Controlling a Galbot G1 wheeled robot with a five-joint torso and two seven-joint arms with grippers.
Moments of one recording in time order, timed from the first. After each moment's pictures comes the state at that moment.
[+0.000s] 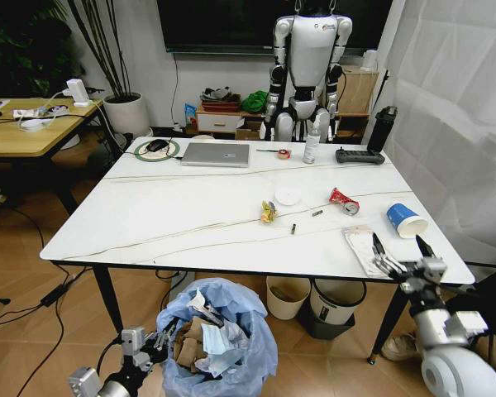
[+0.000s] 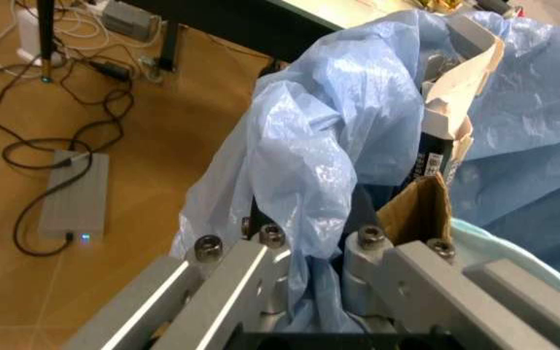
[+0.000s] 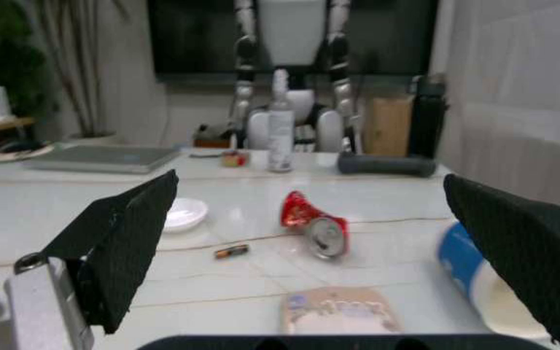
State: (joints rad) left arm 1.92 -1.22 -0.67 -2.14 -0.69 0.15 0.21; right arm -1.51 1.10 0.69 2.09 0.48 -0.02 -0.02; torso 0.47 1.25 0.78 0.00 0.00
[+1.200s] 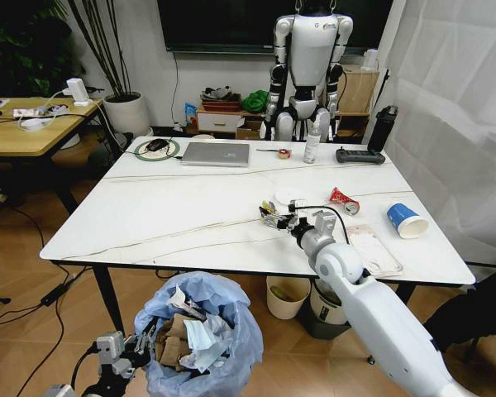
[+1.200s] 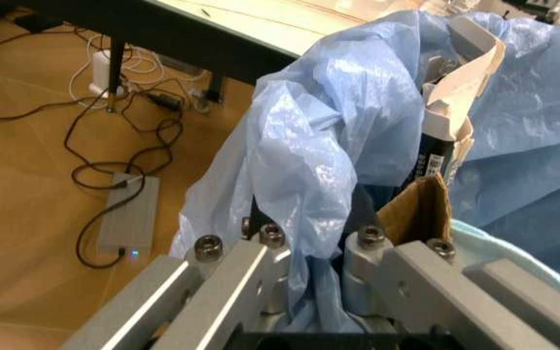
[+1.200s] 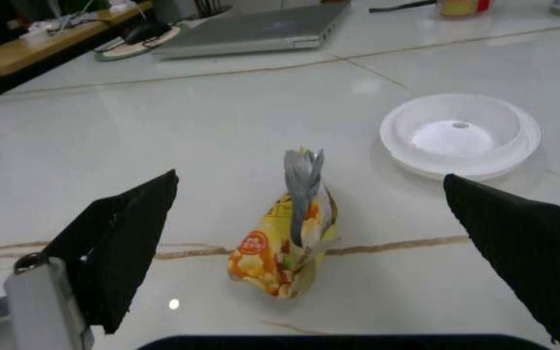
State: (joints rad) left arm 1.99 -1.36 -0.75 -2.22 -0.61 0.14 0.21; right arm -0.74 1.21 0.05 1.56 0.69 -0.36 0.11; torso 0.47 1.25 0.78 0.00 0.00
